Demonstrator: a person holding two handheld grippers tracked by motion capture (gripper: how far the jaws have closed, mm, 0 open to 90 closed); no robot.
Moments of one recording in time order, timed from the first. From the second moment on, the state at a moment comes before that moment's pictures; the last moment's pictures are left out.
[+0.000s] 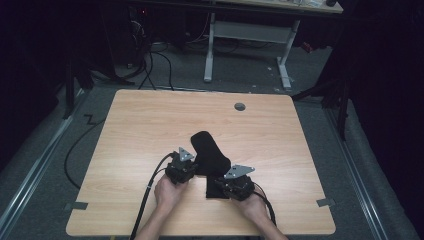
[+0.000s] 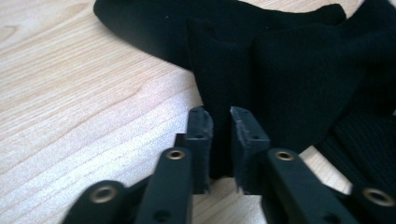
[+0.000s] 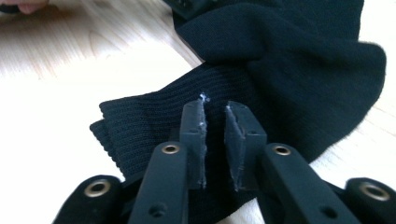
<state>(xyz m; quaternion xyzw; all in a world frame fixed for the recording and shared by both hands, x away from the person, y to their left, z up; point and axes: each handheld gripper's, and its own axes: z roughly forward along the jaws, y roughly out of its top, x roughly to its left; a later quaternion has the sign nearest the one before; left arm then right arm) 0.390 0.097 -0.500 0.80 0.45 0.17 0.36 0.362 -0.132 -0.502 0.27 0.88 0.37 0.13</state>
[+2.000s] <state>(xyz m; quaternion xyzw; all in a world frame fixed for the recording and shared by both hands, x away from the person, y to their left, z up) 0.443 0.089 -0.476 0.79 0.46 0.19 0.35 0.360 -0.153 -0.493 0.26 0.87 0.42 0.09</state>
